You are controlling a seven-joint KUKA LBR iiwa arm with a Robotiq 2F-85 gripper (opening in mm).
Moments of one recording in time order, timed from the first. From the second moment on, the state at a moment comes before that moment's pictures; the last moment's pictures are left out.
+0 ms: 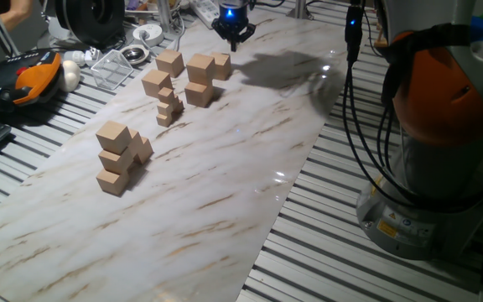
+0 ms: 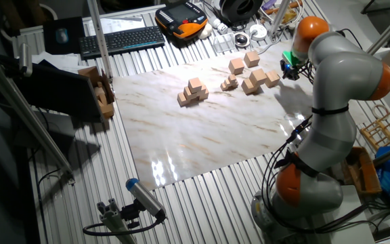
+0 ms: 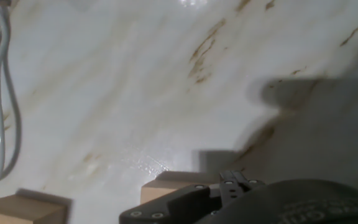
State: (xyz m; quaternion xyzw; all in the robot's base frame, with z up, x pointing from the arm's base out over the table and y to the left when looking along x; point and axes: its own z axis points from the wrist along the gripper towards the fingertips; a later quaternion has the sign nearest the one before) arm 0.587 -0.320 0.088 0.63 0.77 -0.01 0.09
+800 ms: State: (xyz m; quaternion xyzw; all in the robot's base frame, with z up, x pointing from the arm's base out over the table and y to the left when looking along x) arm 0.584 -0.324 0.078 0.61 0.79 -0.02 0.08
